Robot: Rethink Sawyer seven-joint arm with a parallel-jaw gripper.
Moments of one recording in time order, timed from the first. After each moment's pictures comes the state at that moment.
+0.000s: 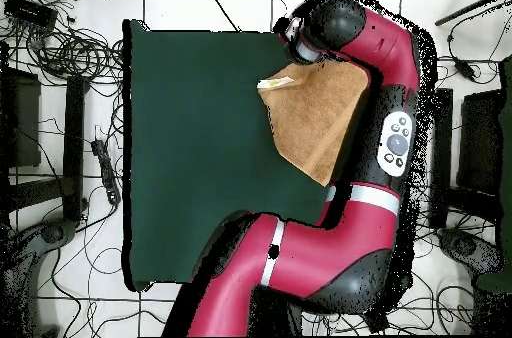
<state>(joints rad) -0.23 0.09 -0.17 0.29 0.35 1.13 1.88</state>
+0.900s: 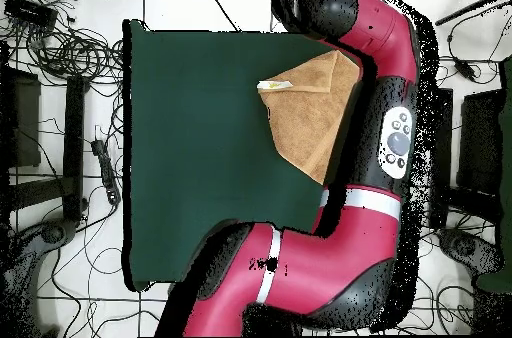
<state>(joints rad) -0.20 -0.07 -0.08 0.43 0.33 0.66 1.88</state>
